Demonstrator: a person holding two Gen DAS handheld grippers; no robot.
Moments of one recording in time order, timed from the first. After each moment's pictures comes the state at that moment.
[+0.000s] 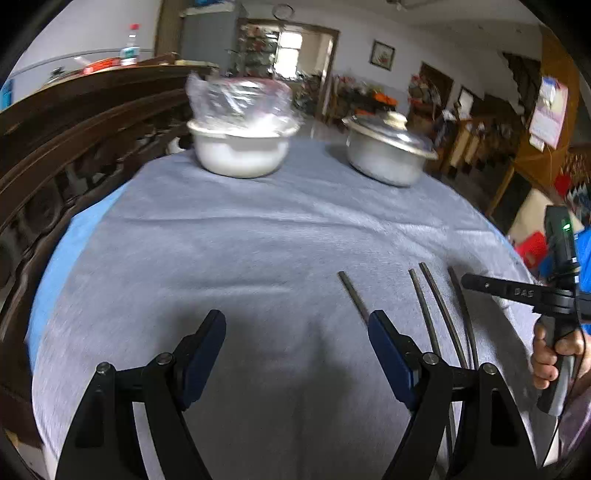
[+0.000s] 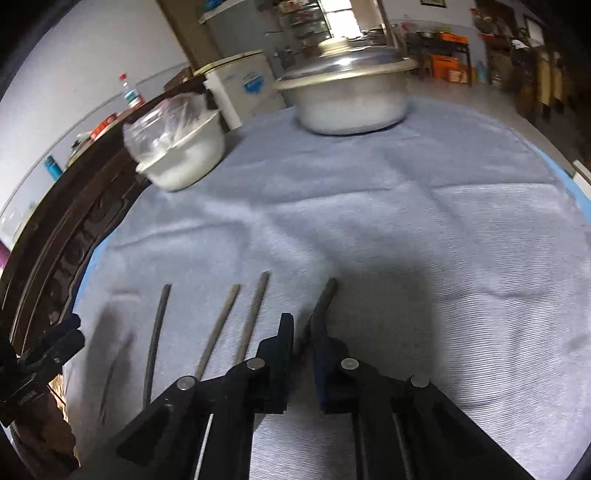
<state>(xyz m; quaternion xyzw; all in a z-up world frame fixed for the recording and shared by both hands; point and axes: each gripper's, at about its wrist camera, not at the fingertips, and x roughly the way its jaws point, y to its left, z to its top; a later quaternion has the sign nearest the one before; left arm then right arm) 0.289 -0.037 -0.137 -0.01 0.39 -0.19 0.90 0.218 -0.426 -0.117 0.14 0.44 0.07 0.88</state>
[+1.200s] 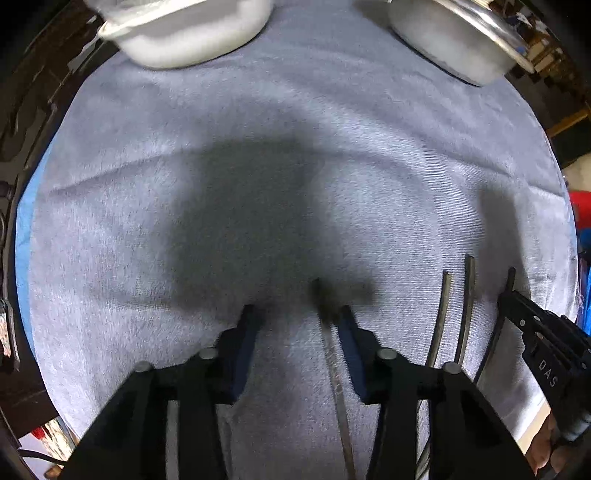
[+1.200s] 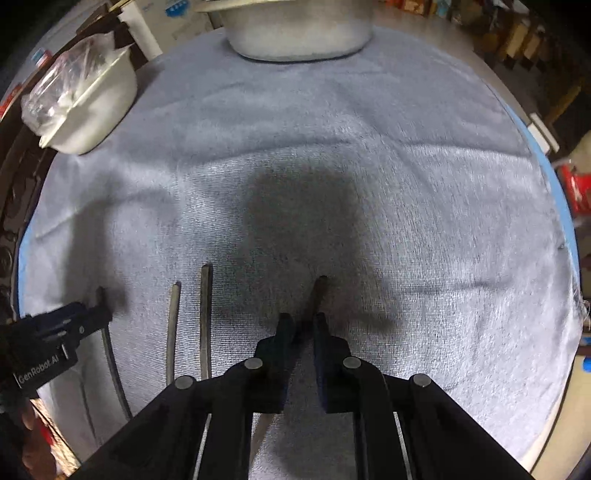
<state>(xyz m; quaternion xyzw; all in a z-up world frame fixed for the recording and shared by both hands) 0.393 -0.135 -0.168 0.05 0.66 -0.10 0.74 0.286 -0.405 -0.126 0.08 0.62 -0.06 0.78</state>
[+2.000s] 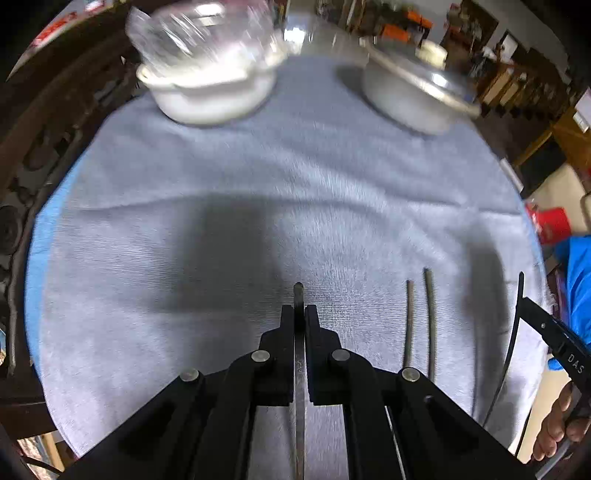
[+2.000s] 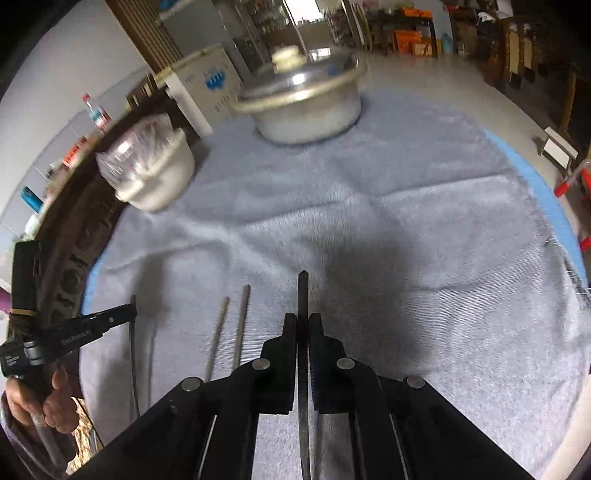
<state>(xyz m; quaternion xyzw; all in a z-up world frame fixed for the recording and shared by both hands) 0.336 -0.095 -0.108 0.00 0.56 -0.15 0.81 0.202 -0.451 -0.062 0.17 0.47 0.01 0.86</state>
